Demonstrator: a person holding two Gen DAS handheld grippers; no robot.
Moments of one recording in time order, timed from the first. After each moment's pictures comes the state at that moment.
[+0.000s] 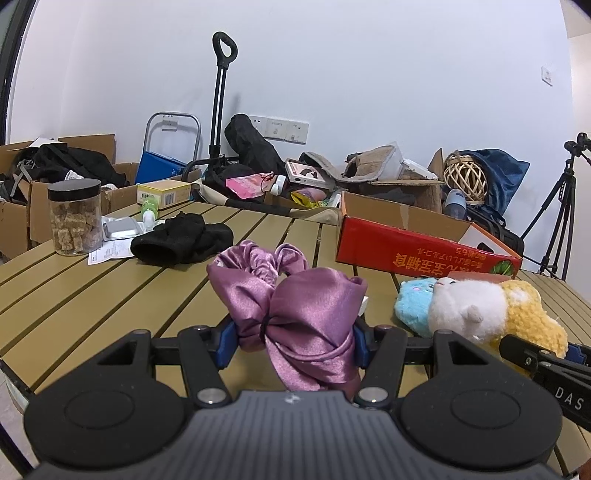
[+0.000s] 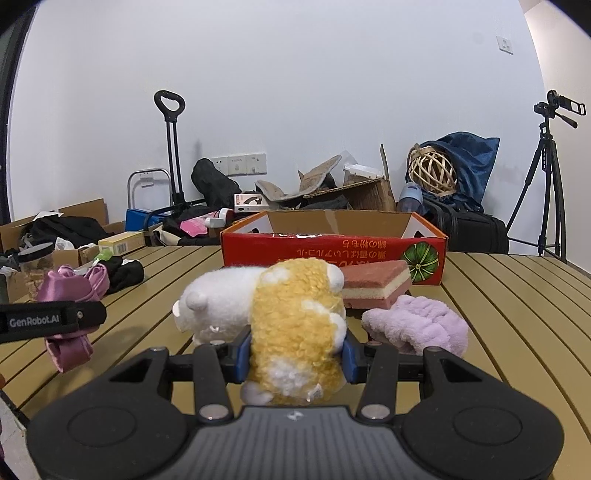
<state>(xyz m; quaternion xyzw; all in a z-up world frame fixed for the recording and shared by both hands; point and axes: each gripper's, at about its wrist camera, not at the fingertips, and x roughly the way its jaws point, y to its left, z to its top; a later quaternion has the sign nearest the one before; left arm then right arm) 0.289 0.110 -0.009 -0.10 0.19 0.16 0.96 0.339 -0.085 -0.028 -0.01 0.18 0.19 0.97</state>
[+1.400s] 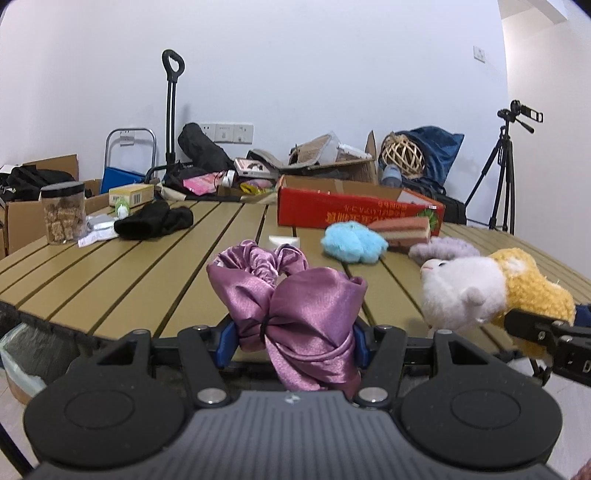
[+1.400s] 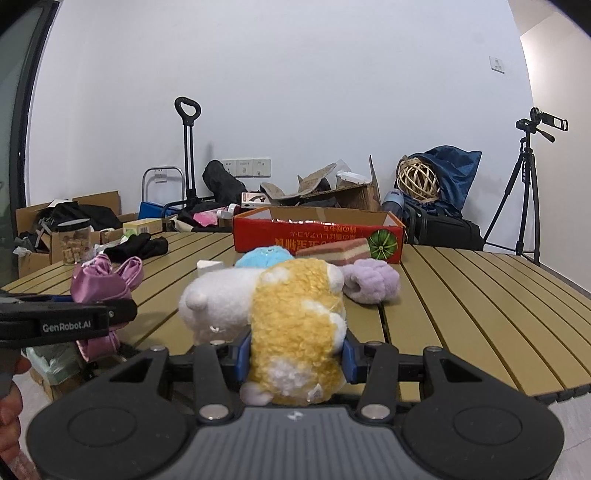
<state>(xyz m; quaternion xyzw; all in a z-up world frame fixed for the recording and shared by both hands) 0.192 0.052 -0.035 -0.05 0.19 0.09 0.98 0.219 -0.152 -0.032 -0.03 0.17 0.19 0.97</state>
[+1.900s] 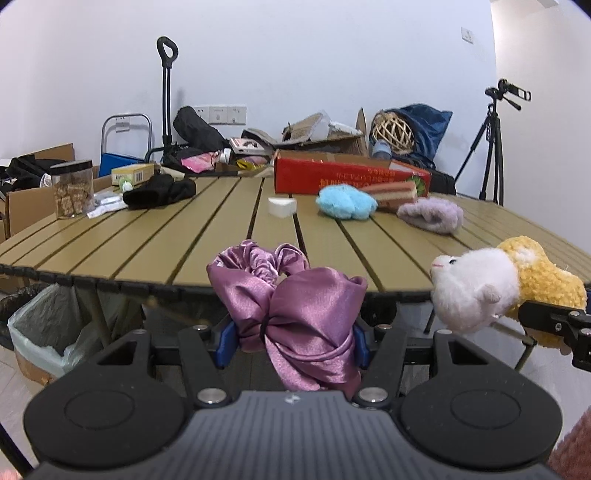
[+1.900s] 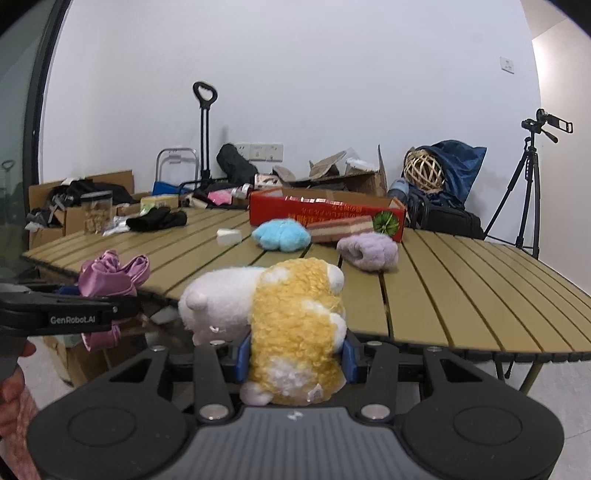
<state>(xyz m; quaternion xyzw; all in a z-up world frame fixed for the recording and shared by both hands) 0.147 0.048 -0.054 -0.04 0.22 0.07 0.97 0.164 -0.164 -0.044 -0.06 0.19 0.21 0.96</state>
